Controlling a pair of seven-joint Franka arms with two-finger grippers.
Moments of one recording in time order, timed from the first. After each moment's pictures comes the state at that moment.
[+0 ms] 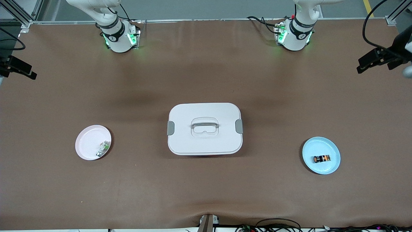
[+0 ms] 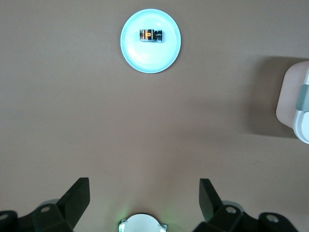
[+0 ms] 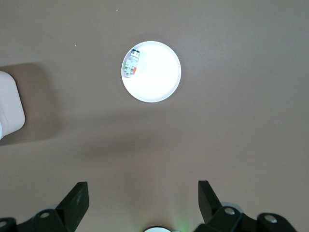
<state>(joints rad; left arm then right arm) 0.04 0.00 -0.09 -1.48 0.02 1.39 -0.15 -0.04 -0.06 -0.09 -1.59 0.02 1.47 -0.01</state>
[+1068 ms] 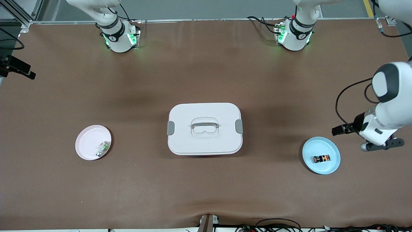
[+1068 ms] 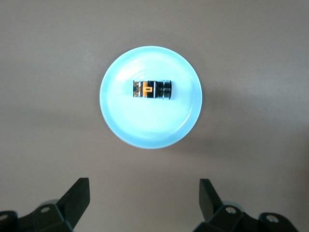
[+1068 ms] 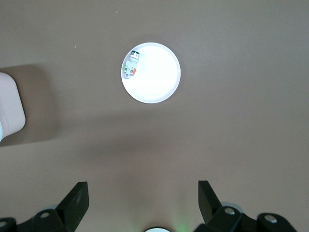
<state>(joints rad) 0.10 0.38 -0.09 -1.68 0.02 2.03 -0.14 -0.04 -0.06 -0.09 -1.58 0.02 1.47 -0.01</state>
